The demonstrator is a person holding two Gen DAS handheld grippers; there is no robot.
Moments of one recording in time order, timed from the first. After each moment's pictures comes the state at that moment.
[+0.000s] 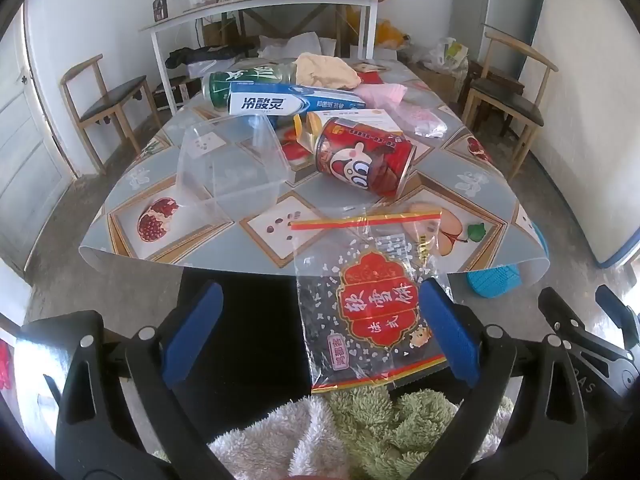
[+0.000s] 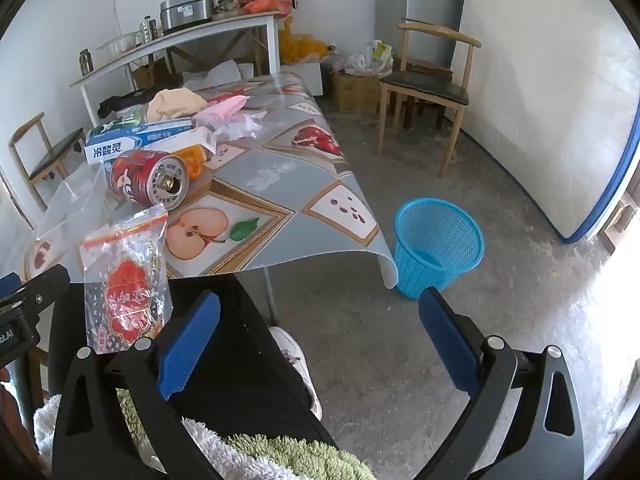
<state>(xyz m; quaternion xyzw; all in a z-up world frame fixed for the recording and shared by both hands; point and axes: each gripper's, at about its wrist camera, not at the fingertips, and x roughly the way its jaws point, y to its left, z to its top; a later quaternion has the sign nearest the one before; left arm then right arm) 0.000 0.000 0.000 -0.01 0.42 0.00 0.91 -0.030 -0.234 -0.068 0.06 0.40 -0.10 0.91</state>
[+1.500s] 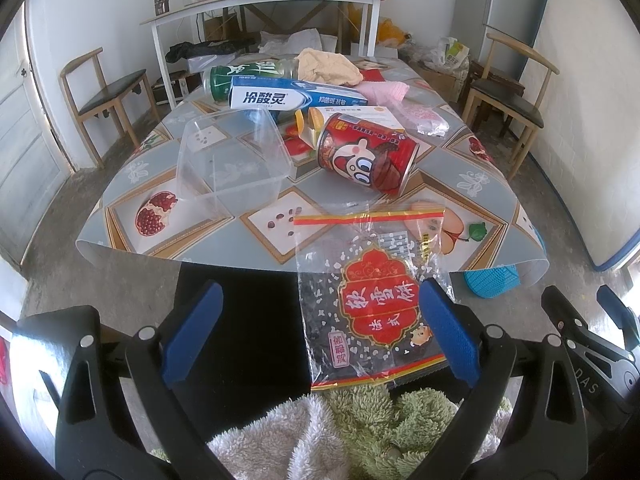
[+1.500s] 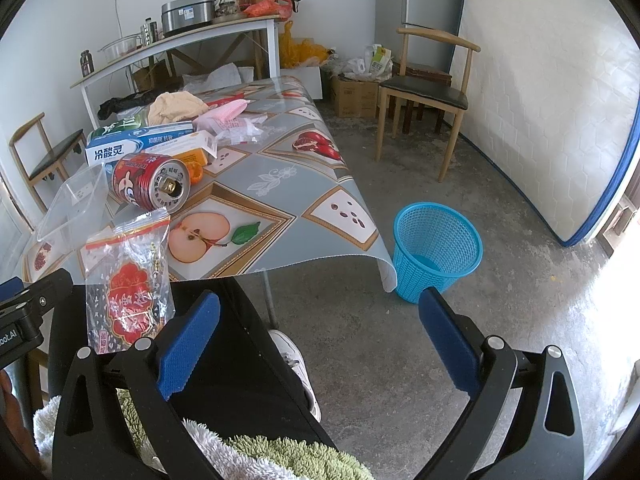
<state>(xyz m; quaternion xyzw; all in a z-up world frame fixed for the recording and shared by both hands) 0.001 0.001 0.000 -0.01 0.42 0.00 0.91 -0.033 -0.233 -0.064 0.06 0.39 -0.10 0.91</state>
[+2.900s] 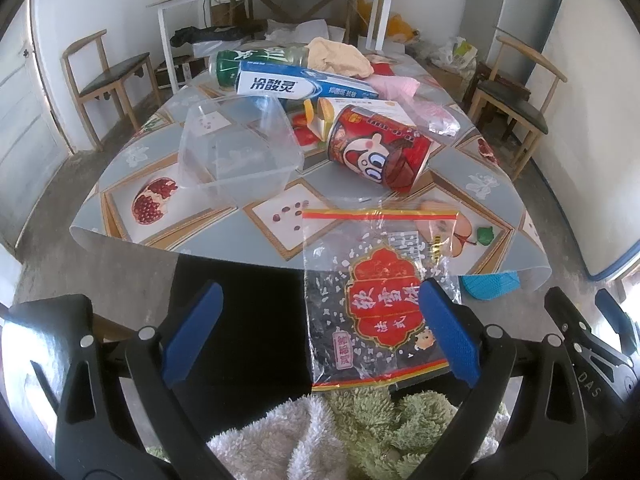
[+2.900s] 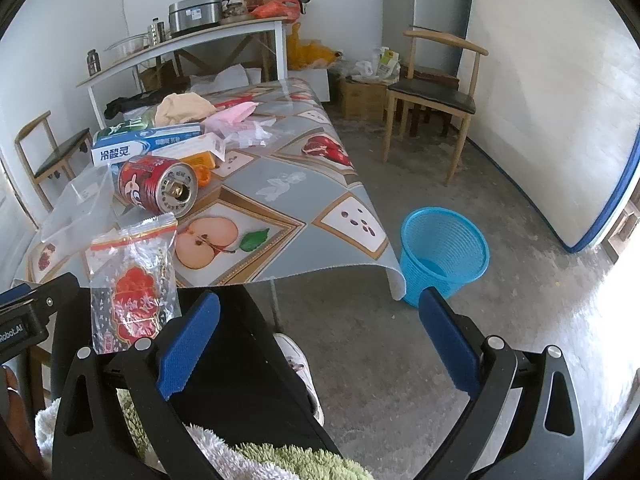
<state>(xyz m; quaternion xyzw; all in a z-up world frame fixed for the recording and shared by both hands) 0.002 0.005 -0.012 -0.03 0.43 0.00 0.90 -0.021 -0.229 -0.063 0.06 0.39 -0.09 0.92</state>
